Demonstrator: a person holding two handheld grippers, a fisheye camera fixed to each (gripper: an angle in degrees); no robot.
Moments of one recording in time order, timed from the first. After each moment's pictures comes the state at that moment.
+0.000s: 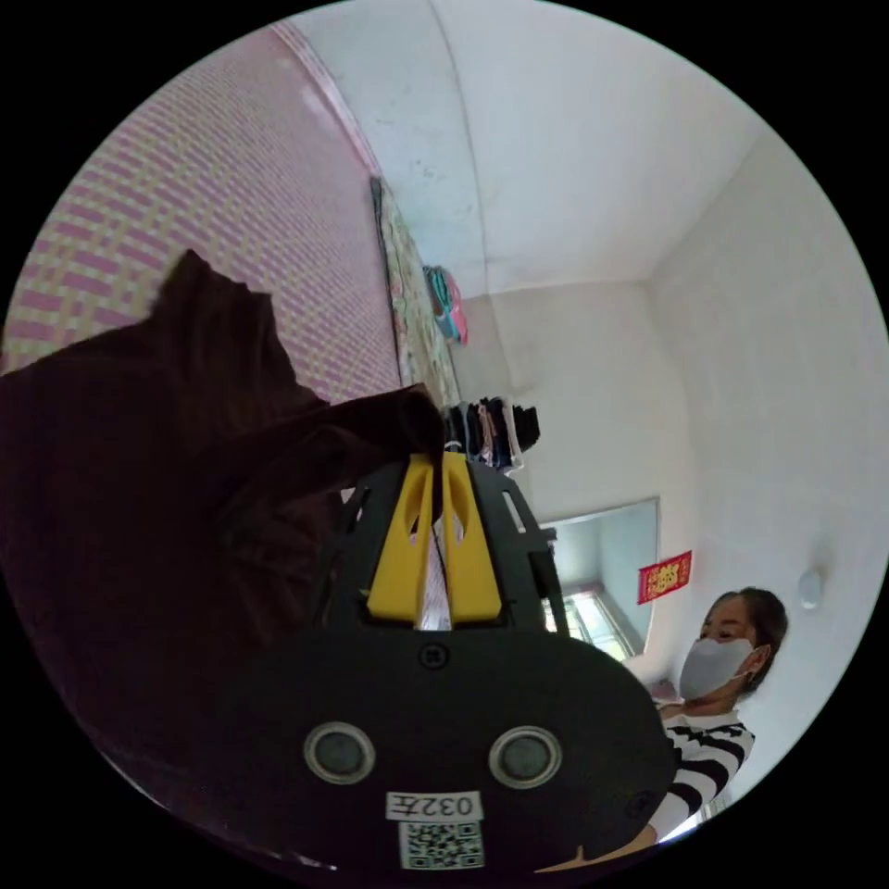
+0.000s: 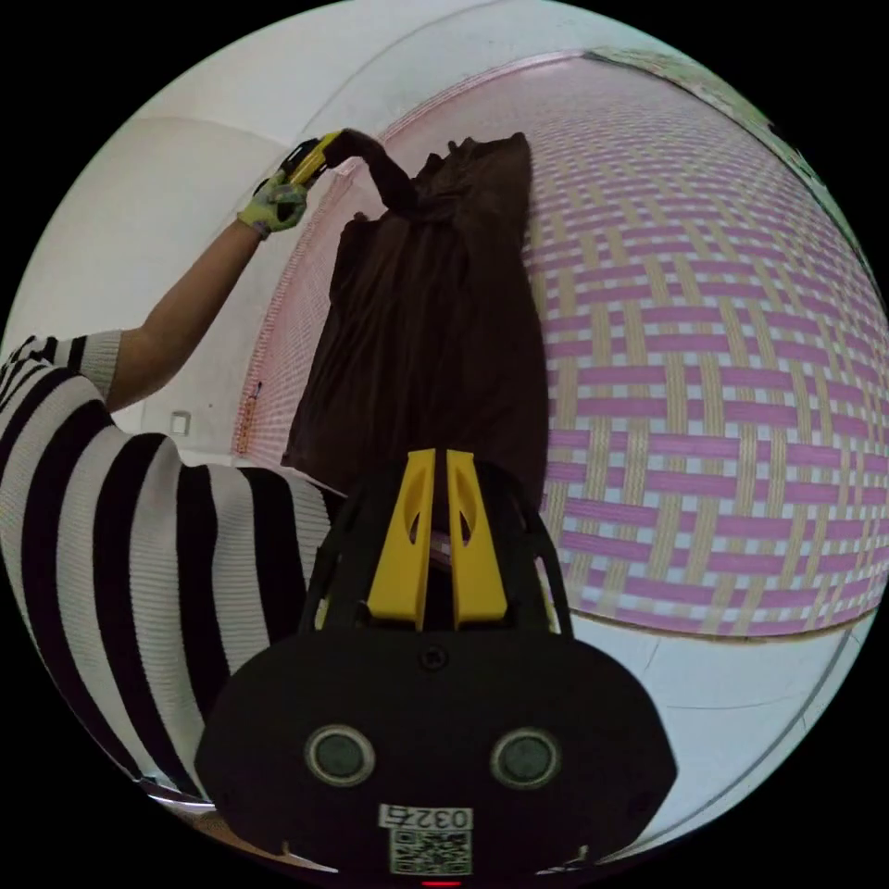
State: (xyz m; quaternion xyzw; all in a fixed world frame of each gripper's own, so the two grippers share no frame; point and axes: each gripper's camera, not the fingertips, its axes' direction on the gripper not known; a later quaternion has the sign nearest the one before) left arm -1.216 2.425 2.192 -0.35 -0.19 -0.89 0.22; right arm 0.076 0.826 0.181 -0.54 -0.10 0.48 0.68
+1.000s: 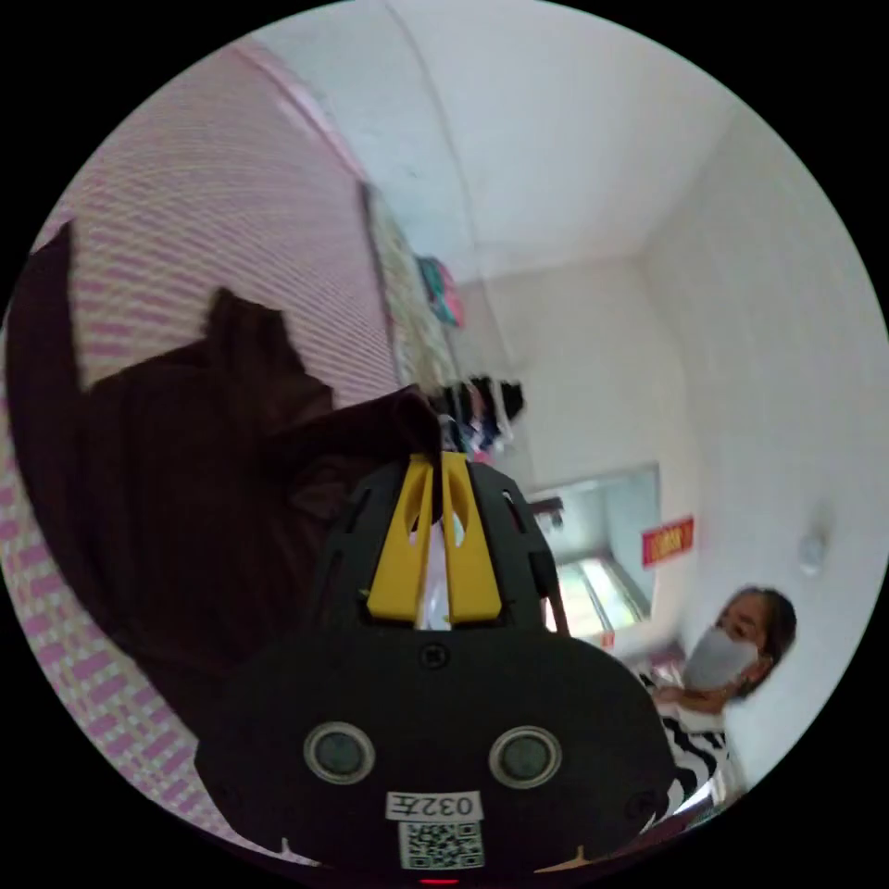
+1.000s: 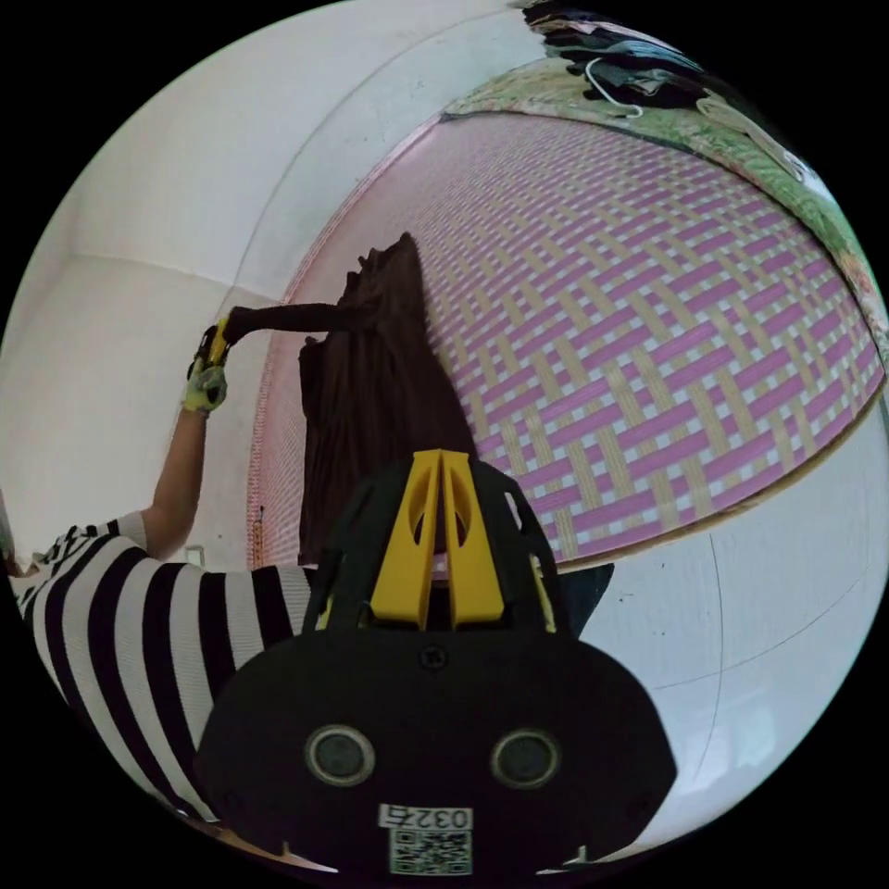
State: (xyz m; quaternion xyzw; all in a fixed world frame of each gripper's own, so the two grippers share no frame) left arm -1.231 2.338 2.036 -0.38 -0.15 -0.88 0.24; right arm 0.042 0.614 0.067 -0.44 0.06 0.59 0.67
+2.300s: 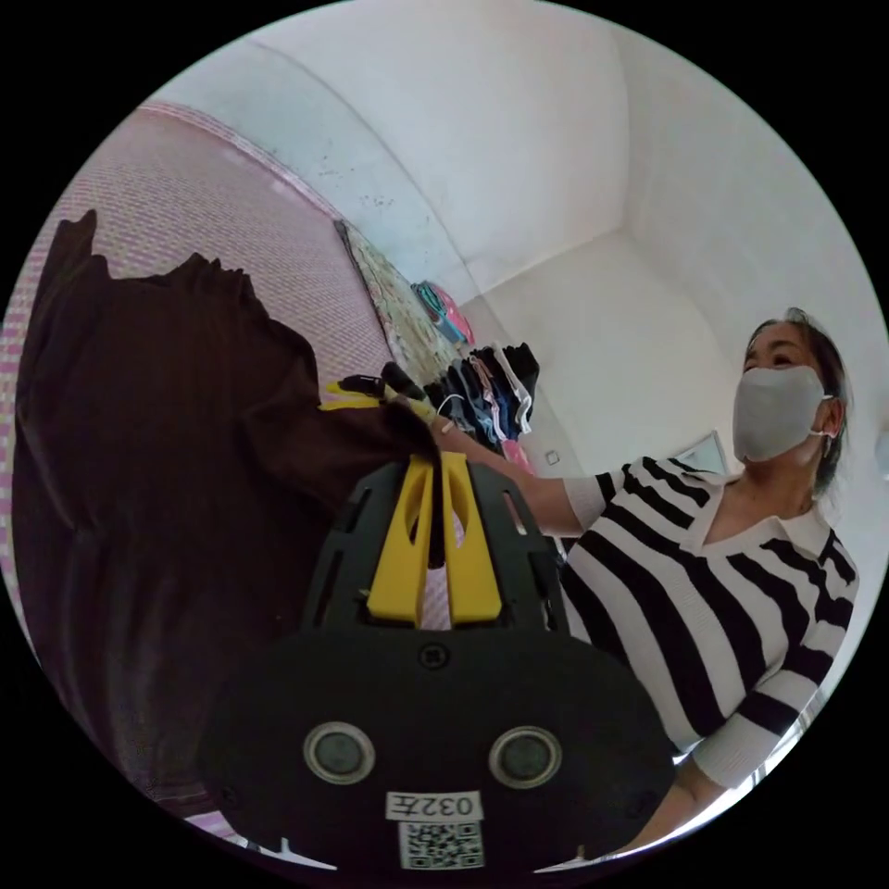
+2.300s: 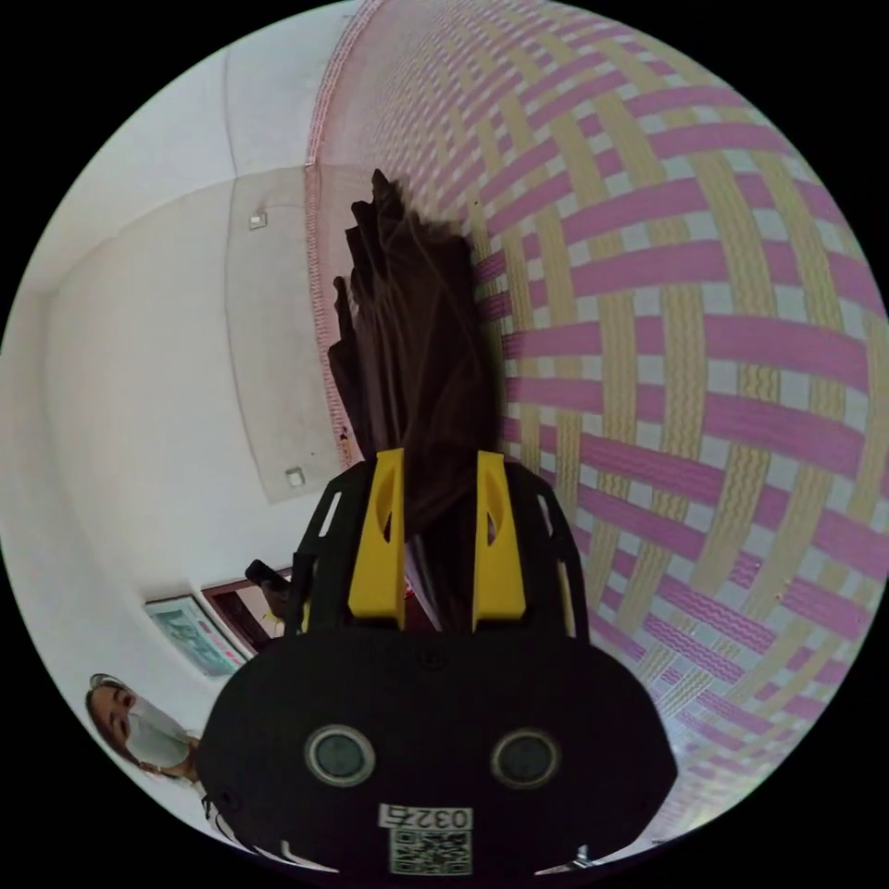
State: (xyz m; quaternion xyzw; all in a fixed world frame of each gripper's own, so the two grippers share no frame) left arm -0.774 2.172 2.075 -0.45 -0.22 -0.80 0.32; right arm 0.436 0.445 0.383 -0.55 -0.27 0.62 0.49
